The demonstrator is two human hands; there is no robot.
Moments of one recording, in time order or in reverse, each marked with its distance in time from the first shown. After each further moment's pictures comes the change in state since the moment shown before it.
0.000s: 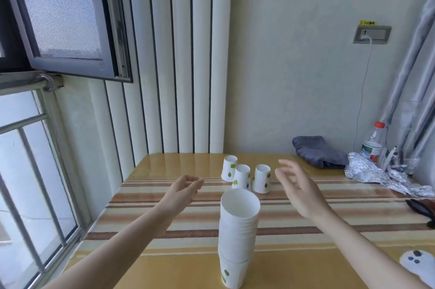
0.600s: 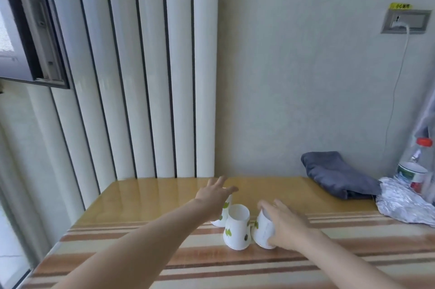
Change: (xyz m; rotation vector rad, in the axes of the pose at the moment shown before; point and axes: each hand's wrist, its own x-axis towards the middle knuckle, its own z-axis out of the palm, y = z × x) left_hand 0.255 0.015 0.094 1.324 -0.217 0.341; right_hand 0.181 0.101 0.058 -0.934 -0.444 0.069
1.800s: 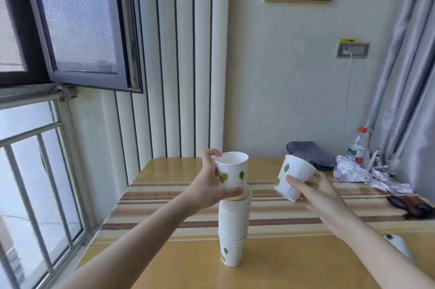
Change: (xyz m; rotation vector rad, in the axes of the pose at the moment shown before) left_hand -0.334 0.079 -0.083 -1.234 0.315 0.107; right_hand -0.292 -0.023 -0.045 1.548 0.377 0.047
